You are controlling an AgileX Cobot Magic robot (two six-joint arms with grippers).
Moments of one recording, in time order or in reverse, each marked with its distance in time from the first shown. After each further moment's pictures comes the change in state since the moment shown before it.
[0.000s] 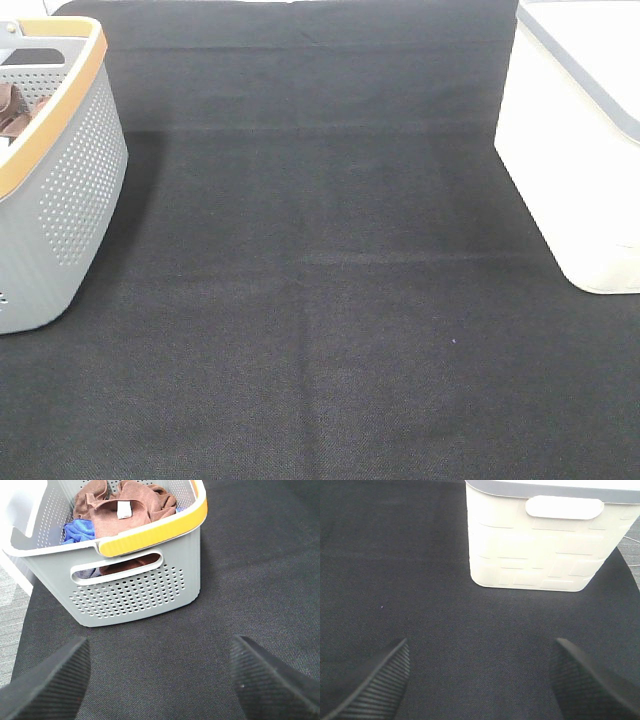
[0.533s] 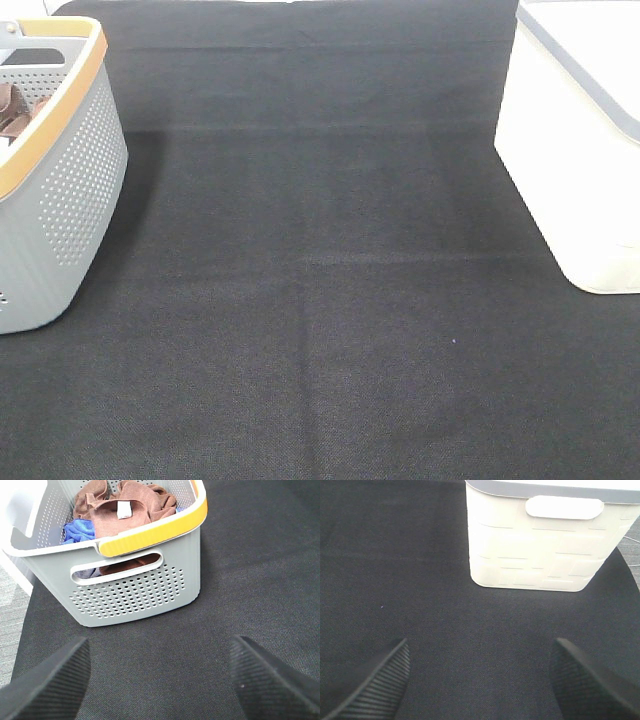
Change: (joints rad) left arm 0.000 0.000 0.000 0.000 0.000 0.000; right arm 0.000 0.000 0.000 0.000 0.000 0.000
